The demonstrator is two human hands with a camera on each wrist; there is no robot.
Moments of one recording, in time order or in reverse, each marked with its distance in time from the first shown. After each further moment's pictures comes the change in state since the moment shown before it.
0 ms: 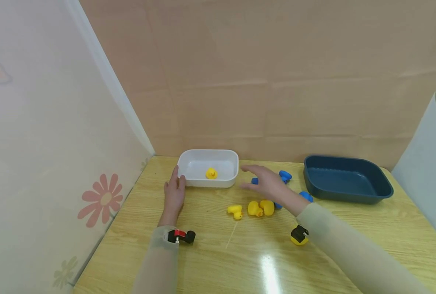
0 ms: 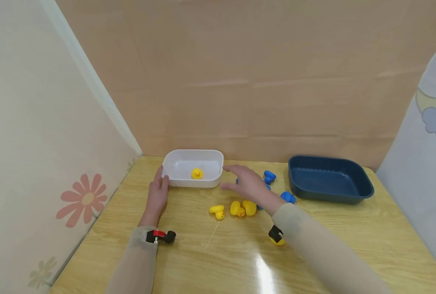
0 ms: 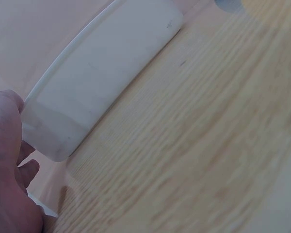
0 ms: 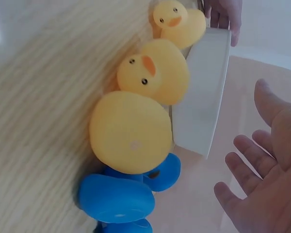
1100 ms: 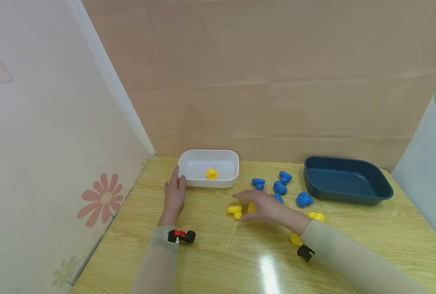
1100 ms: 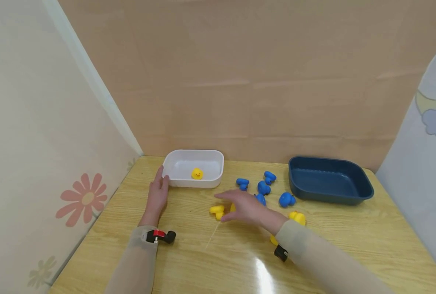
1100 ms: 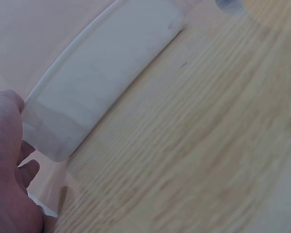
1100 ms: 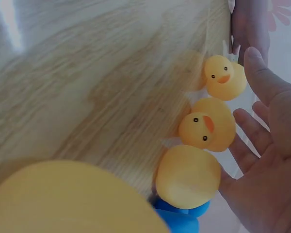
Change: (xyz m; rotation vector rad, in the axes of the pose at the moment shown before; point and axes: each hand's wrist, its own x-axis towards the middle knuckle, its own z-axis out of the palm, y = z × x) left_hand 0.000 0.001 0.000 0.008 0.001 0.001; right_hand -0.038 0.004 0.037 0.051 -0.201 -0.190
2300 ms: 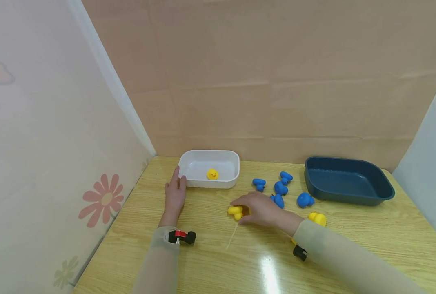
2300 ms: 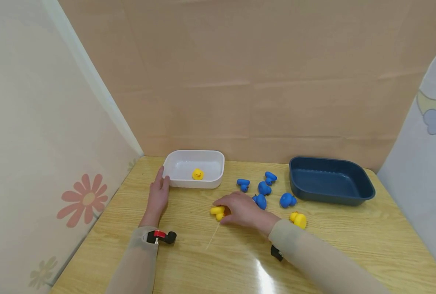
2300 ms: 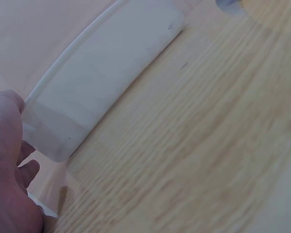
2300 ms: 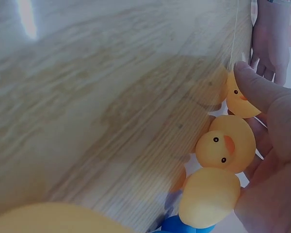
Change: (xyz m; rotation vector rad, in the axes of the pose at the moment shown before) left_hand 0.002 -0.001 0.001 -0.009 0.007 -0.009; right_hand 0.011 0.003 0.016 -0.194 -0.003 -0.117
